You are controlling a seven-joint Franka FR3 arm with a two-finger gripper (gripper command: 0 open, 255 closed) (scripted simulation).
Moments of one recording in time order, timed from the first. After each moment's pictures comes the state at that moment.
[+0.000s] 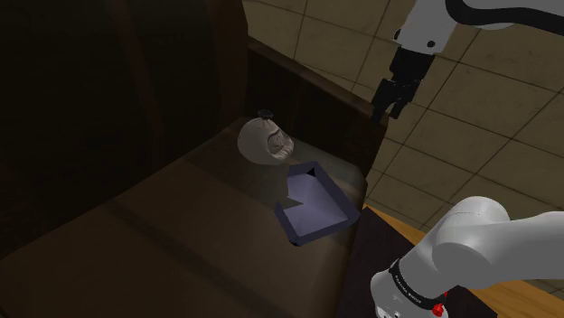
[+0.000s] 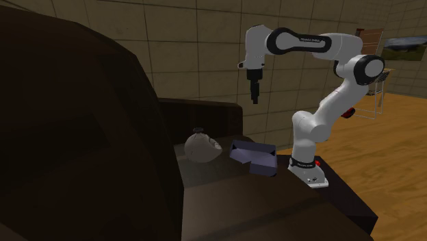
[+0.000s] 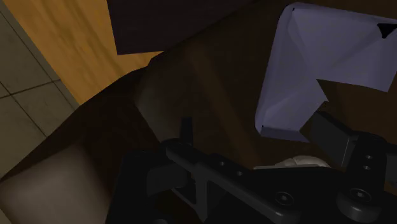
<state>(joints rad) 0.02 -0.76 -0.04 -2.27 -0.02 1.44 0.04</state>
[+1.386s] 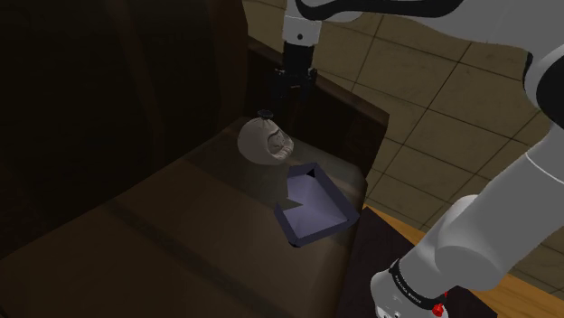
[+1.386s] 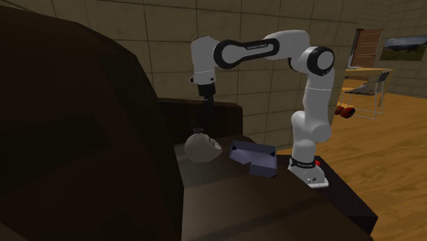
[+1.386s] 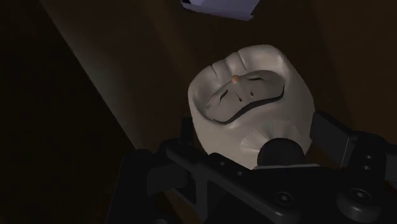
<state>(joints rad) 0.08 -0.04 0.11 -1.77 0.02 1.61 0.23</state>
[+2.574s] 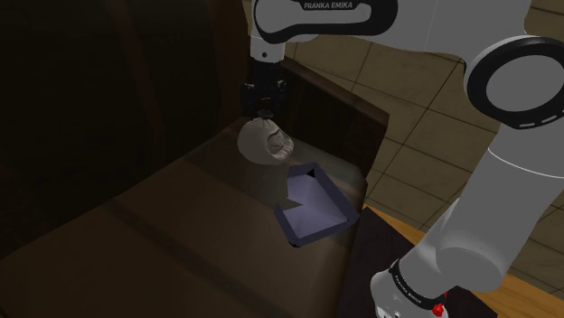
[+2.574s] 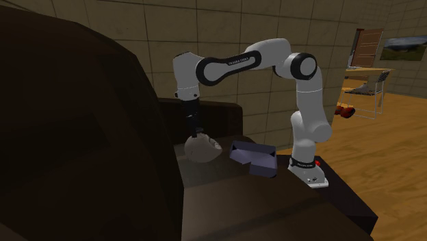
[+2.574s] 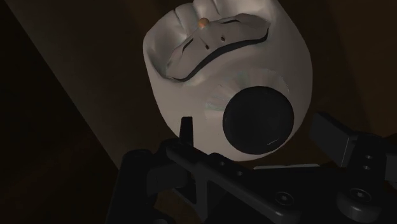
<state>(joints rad) 0.11 0.20 0.13 -1.61 0.00 1.68 0.28</state>
